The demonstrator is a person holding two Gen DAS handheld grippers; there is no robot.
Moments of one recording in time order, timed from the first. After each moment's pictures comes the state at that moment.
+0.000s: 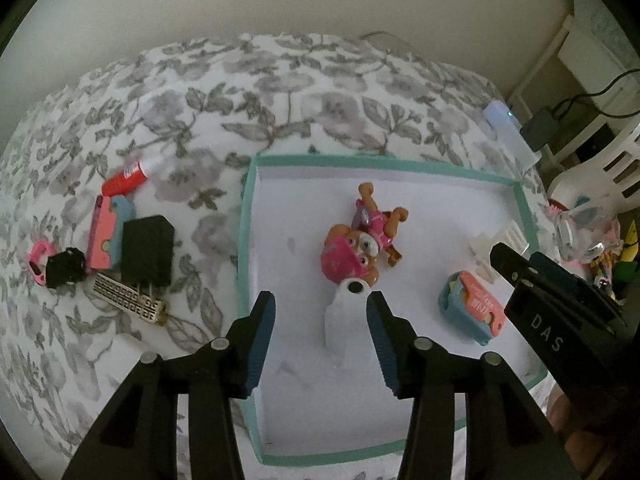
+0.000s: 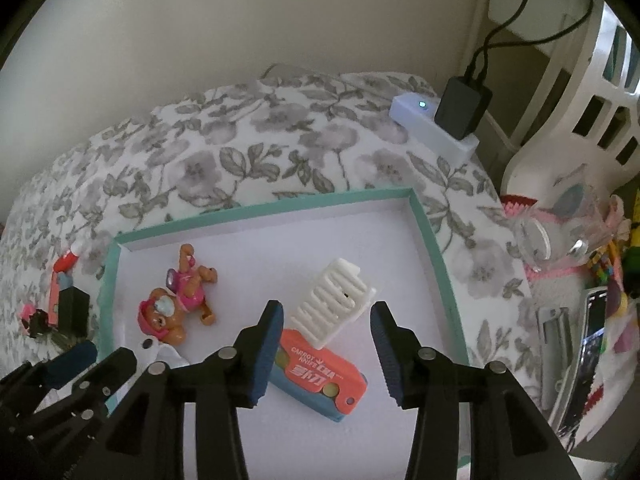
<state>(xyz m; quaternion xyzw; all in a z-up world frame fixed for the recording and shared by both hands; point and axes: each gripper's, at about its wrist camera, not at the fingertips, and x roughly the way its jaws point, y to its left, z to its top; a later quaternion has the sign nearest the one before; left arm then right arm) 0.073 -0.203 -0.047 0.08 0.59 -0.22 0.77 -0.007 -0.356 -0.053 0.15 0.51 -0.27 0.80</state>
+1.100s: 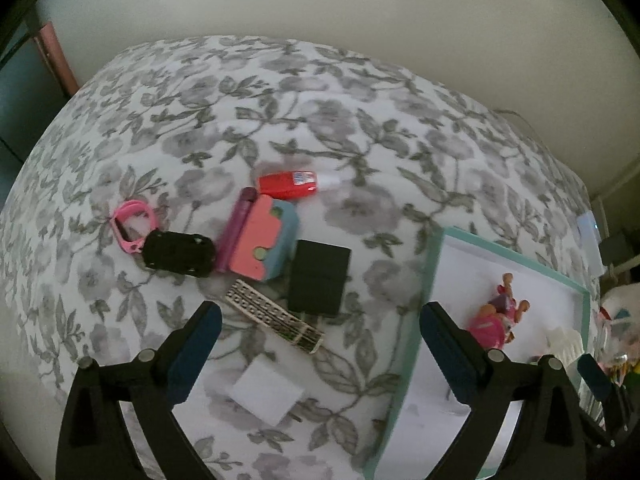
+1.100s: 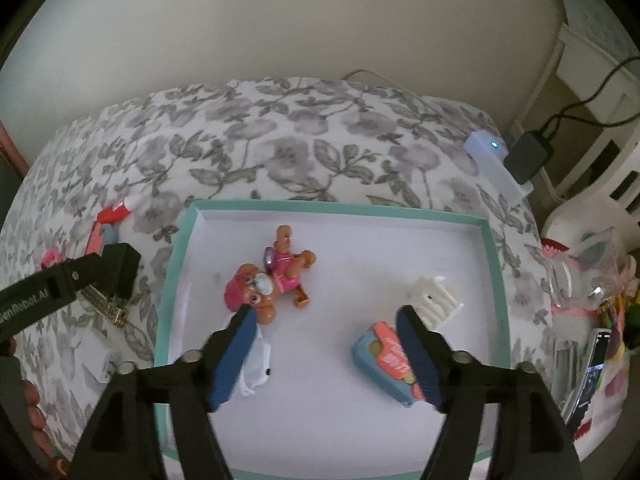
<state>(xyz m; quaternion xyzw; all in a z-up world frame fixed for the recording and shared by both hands) 0.127 -0.092 -0.048 0.00 0.58 -0.06 0.81 0.024 -0.284 -0.043 0.08 0.53 -0.20 0.82</state>
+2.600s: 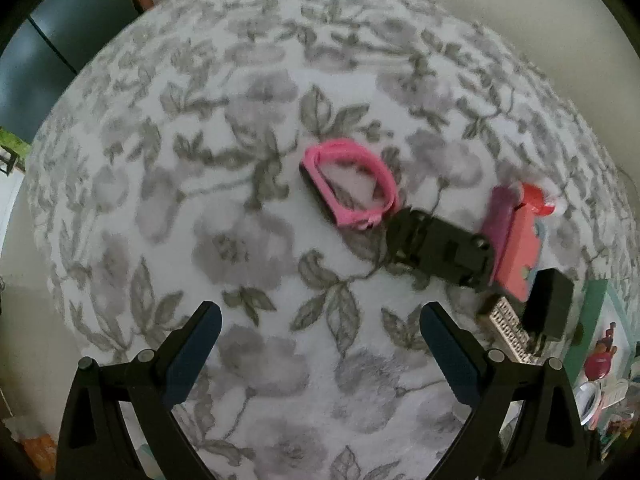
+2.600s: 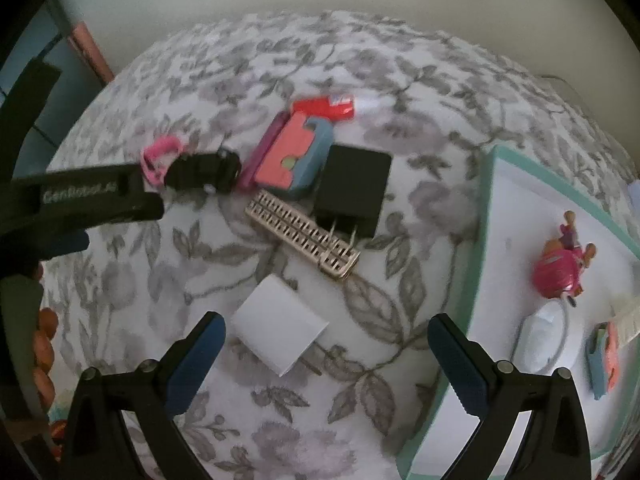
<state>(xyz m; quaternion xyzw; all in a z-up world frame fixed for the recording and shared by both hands) 0.152 0.080 -0.100 -0.05 0.65 0.07 0.75 0.080 -0.103 -0.110 0.04 0.59 -0.01 0.81</state>
